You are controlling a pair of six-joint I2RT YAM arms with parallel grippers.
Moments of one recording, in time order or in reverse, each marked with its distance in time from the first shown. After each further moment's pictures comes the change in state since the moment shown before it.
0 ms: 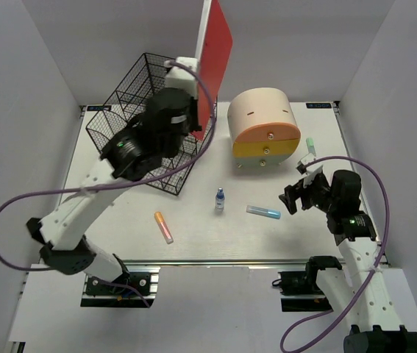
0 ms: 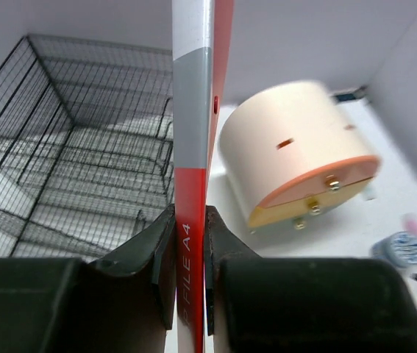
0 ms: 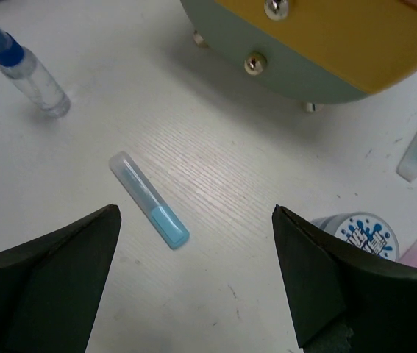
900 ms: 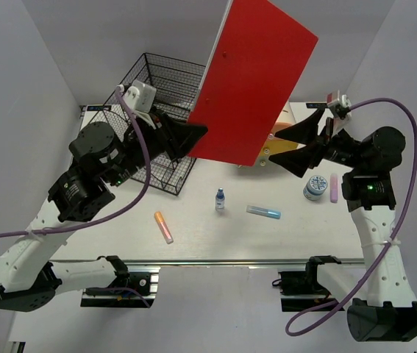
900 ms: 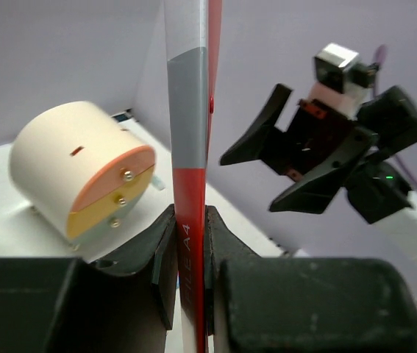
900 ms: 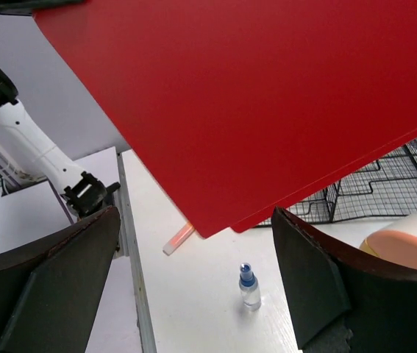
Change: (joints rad) left arm 0.016 -0.420 -0.375 0.318 0.641 -0.184; right arm -0.002 0.277 0.496 0.602 -0.702 0.838
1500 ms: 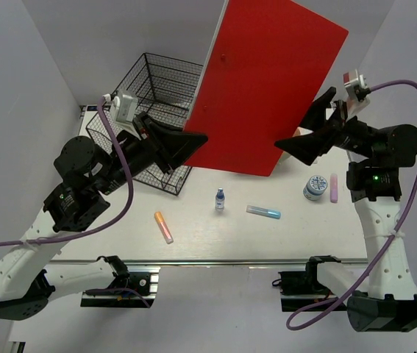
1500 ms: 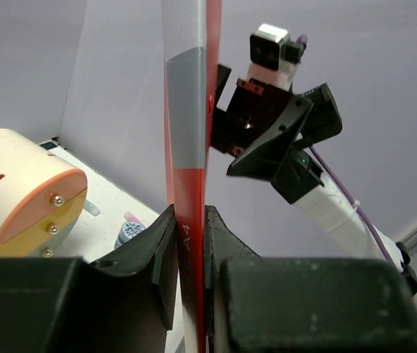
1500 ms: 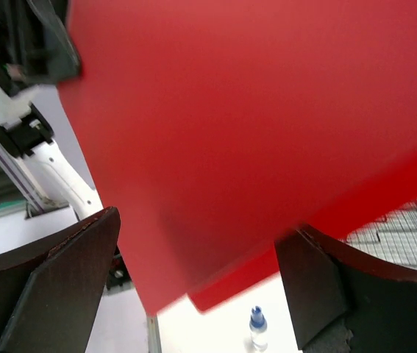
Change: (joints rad) left arm 0.000 -0.103 -0.116 0.188 0.164 -0.114; right arm -0.005 0.060 0.124 0.230 -0.011 0.267
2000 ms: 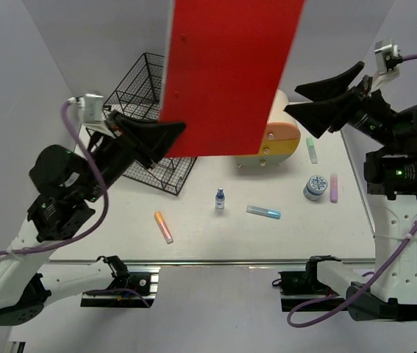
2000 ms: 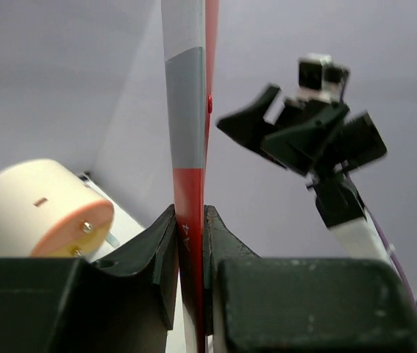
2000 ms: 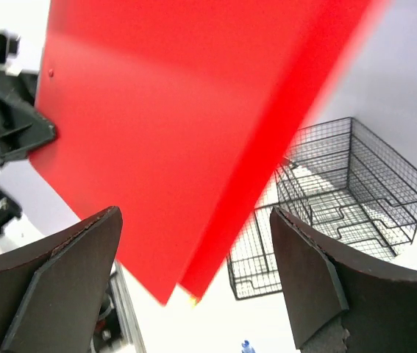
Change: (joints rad) left arm -0.004 -0.052 -0.002 0.021 -0.141 -0.009; right arm -0.013 0.084 0.322 -0.312 0.193 -0.048
